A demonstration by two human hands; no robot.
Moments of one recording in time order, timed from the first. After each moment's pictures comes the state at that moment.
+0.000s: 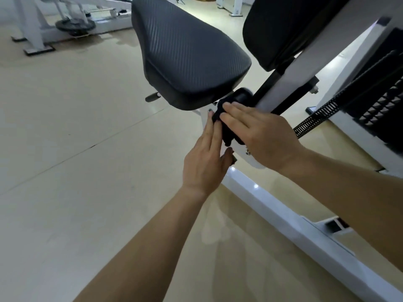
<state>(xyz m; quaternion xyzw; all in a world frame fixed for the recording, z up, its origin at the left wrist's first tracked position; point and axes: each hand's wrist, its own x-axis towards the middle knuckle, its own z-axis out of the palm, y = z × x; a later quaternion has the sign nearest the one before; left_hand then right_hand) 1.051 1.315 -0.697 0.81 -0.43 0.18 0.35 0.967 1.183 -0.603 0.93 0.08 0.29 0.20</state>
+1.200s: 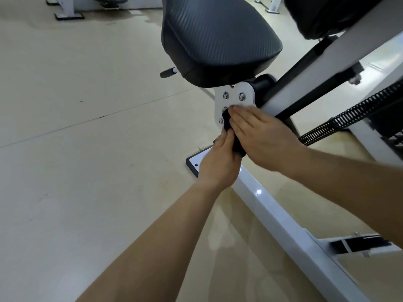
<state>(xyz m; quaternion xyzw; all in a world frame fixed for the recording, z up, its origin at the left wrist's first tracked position) 1.026 1.287 -0.723 0.84 -0.33 -0.07 0.43 0.993 1.147 -0.661 0.85 0.14 0.10 0.49</state>
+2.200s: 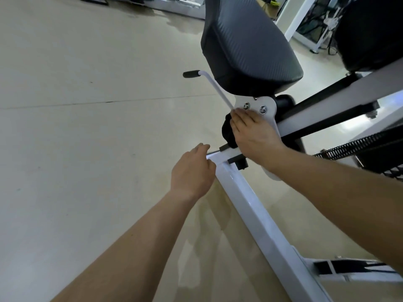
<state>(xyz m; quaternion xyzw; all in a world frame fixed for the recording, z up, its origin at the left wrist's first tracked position) 1.028 1.365 -0.733 0.89 -0.17 -0.04 0.41 1.055 1.170 -0.671 0.82 0.12 0.05 0.55</state>
